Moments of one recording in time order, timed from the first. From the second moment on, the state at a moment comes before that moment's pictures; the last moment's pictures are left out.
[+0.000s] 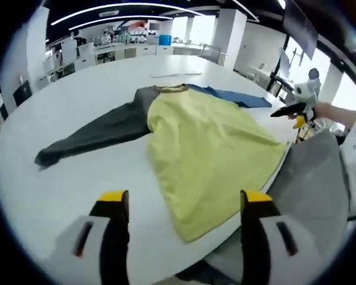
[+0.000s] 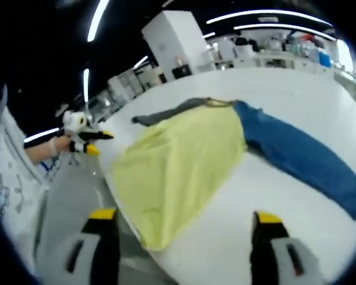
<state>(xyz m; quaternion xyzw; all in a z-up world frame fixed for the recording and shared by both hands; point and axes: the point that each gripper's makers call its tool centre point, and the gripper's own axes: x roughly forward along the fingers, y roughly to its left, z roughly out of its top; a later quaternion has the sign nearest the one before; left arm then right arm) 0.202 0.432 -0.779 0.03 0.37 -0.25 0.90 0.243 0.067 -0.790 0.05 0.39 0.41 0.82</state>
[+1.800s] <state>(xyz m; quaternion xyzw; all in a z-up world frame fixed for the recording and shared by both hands) 0.193 0.434 -0.792 0.00 0.40 -0.20 0.89 0.423 -0.203 -0.836 0.03 0.41 0.01 0.91</state>
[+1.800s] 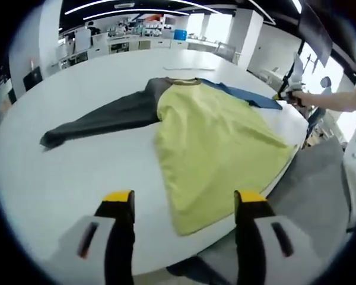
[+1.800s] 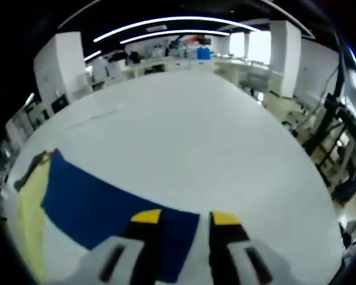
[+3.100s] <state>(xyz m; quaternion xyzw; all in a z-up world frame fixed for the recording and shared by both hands) 0.192 0.419 -0.812 -0.01 0.43 -0.21 0.88 0.458 -0.211 -0.838 0.00 0.41 0.00 0.91</state>
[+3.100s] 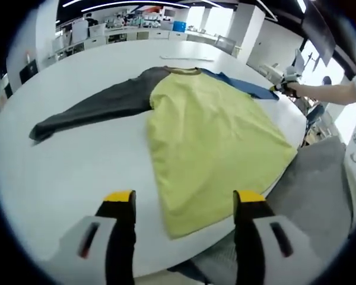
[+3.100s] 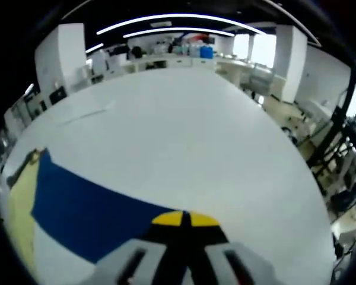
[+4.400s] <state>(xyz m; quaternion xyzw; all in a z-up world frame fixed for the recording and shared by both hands) 0.242 0.419 -0.798 0.00 0.39 -0.24 0.89 0.463 -0.163 -0.816 -0.01 0.38 0.13 0.92</state>
